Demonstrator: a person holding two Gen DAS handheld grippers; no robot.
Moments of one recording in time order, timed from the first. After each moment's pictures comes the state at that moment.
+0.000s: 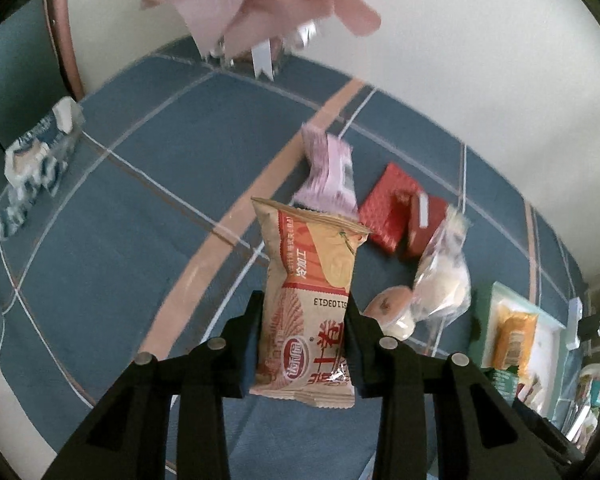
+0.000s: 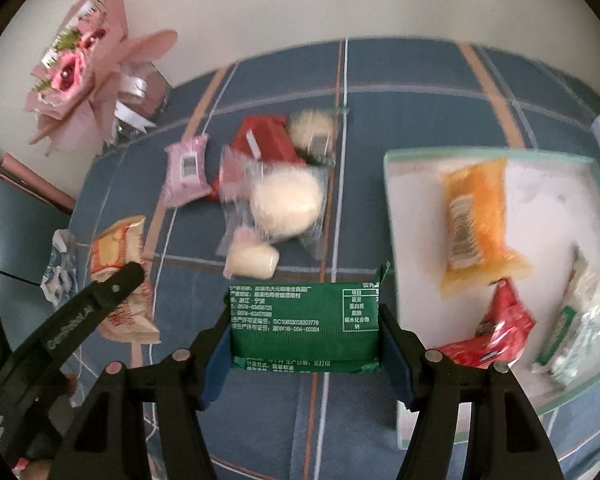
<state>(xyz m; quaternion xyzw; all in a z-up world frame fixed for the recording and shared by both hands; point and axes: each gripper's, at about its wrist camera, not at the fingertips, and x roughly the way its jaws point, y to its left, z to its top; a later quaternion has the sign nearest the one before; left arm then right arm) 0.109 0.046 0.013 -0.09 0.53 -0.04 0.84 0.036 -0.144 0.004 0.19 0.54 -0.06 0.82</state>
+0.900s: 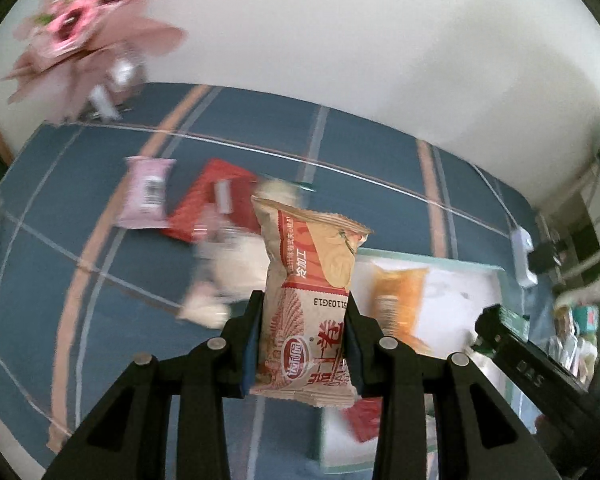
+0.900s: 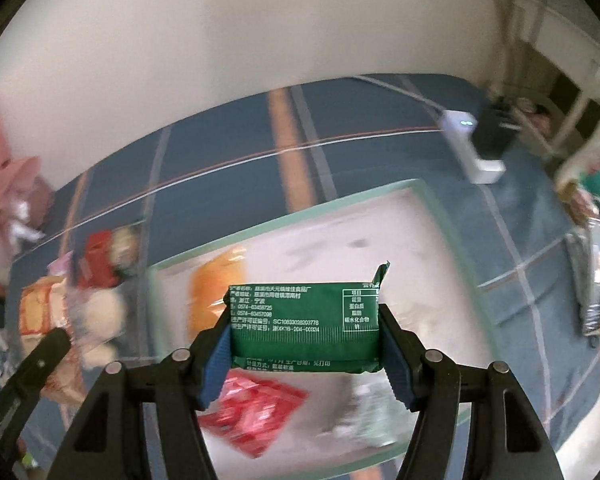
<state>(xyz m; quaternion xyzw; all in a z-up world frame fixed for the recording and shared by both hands) 0.092 -0.124 0.056 0.00 0.54 -0.18 0.83 -0.008 -0.316 0.025 0.21 0.50 -0.26 0.80</state>
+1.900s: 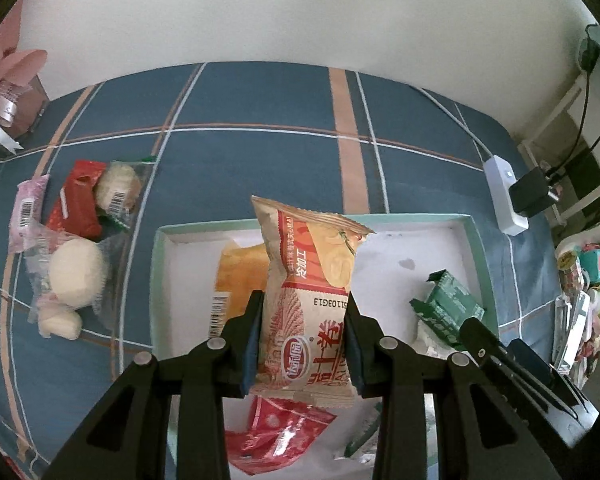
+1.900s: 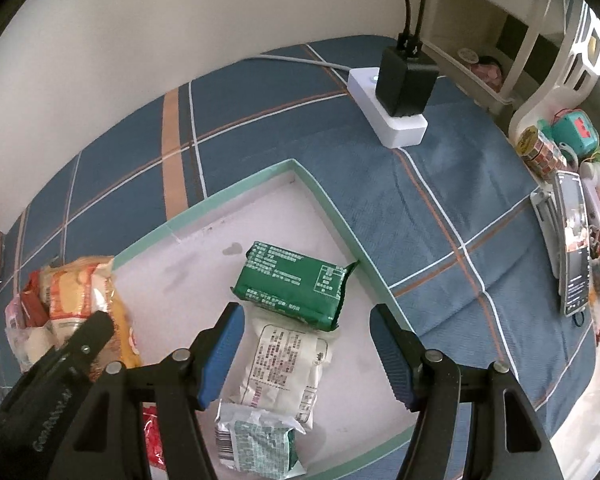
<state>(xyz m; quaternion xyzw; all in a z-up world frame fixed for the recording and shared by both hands) 0.075 -0.264 0.003 0.07 0.57 -0.23 0.79 -0.048 -0.394 -0.011 0.25 0.51 -0.32 0.76</state>
